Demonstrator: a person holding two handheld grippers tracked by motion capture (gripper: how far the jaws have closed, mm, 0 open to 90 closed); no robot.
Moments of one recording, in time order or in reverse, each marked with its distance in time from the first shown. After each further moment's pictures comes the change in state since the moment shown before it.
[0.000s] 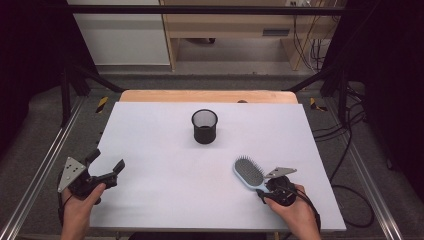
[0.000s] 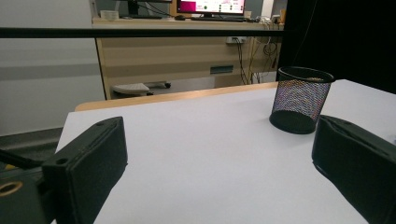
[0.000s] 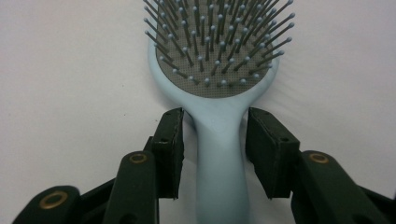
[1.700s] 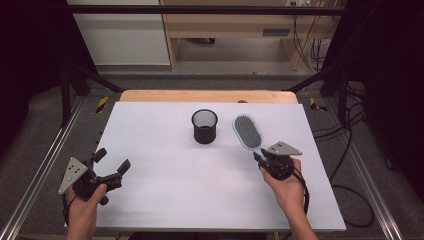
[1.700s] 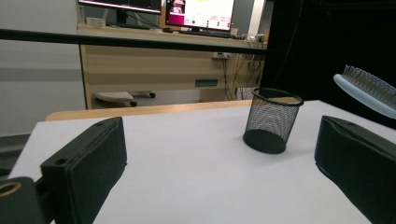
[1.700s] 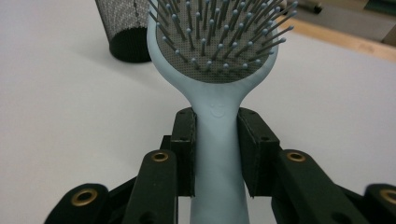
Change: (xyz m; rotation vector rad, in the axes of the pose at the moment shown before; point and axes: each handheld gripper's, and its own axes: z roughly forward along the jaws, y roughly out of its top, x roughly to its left) left arm -0.024 0.013 0.003 -0.058 -0.058 -0.084; right arm -0.019 0.061 -0.006 -0.404 -0.119 0.009
